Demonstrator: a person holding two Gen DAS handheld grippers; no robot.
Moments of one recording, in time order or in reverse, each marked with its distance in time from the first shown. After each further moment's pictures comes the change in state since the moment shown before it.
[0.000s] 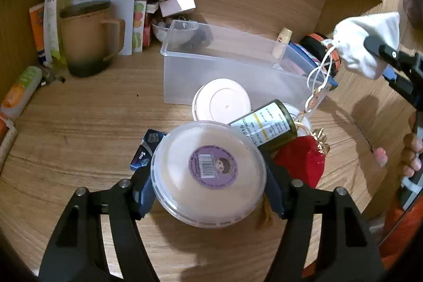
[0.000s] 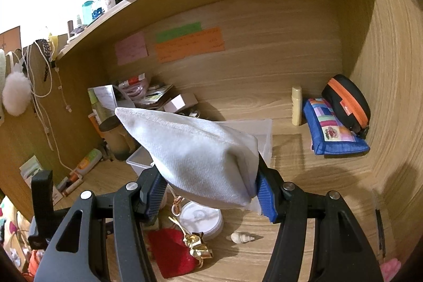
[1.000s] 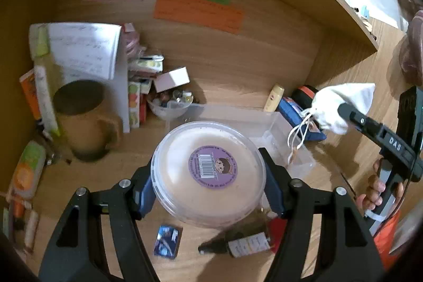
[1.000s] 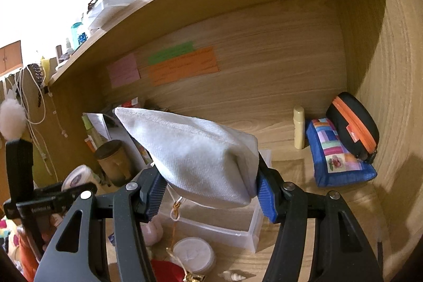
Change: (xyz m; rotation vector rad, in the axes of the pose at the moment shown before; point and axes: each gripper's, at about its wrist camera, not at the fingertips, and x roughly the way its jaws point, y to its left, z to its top) left arm -0.025 0.012 0.115 0.018 -0.142 -0.069; right arm 0.023 -0.018 0.039 0.040 -0.063 0.022
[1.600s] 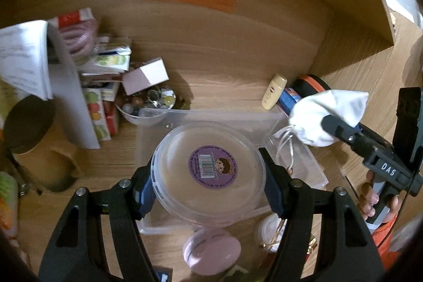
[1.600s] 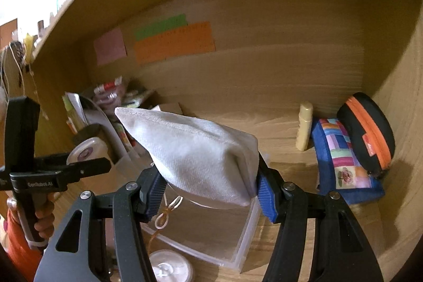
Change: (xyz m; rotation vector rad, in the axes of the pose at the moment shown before) left arm 0.082 -0.008 0.033 0.026 0.127 -0.057; right arm 0.065 -0.010 0.007 -0.084 0.118 -0.031
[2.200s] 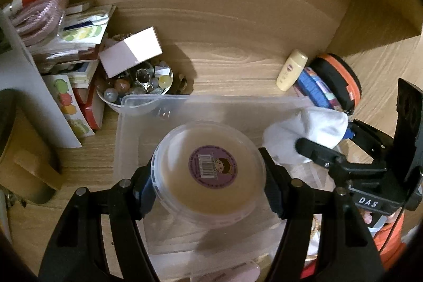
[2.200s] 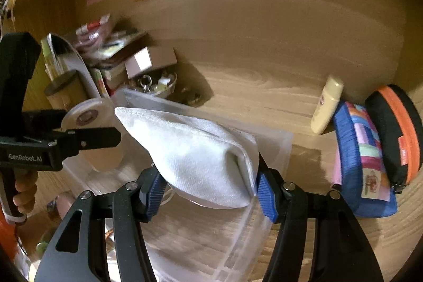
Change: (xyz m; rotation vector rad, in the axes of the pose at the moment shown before) left arm 0.071 0.010 0.008 0.008 0.142 0.034; right arm 0.080 0.001 -0.017 -0.136 0.233 -0.028
